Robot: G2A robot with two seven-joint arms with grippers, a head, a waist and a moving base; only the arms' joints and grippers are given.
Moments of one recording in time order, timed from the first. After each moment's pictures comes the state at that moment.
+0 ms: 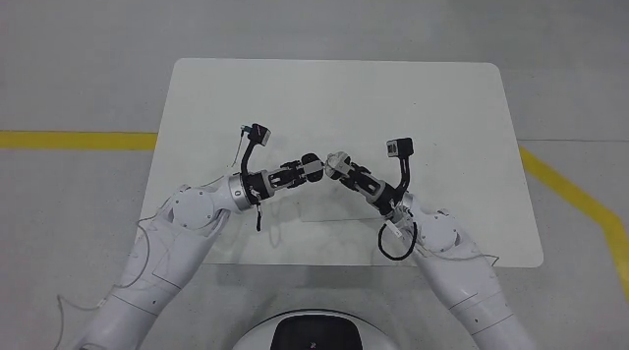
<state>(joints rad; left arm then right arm) 1.10 -1.22 -1.06 -1.38 -0.26 -0.51 -0.77 -1.27 -1.20 1.12 -1.42 0.25 -0.63 0.55</state>
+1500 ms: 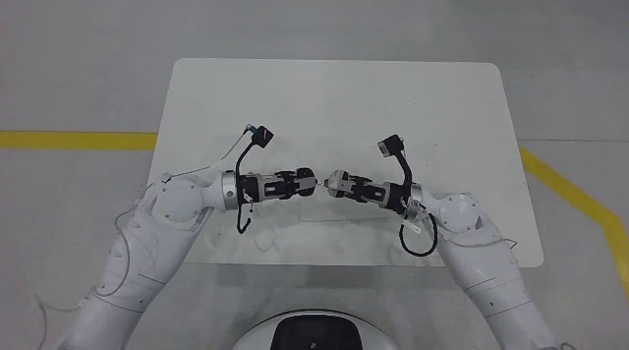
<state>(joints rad) 1.10 -1.17 -1.12 -1.49 -0.08 -0.42 -0.97 -1.19 -1.15 1.18 -1.40 0.26 -0.53 0.99</state>
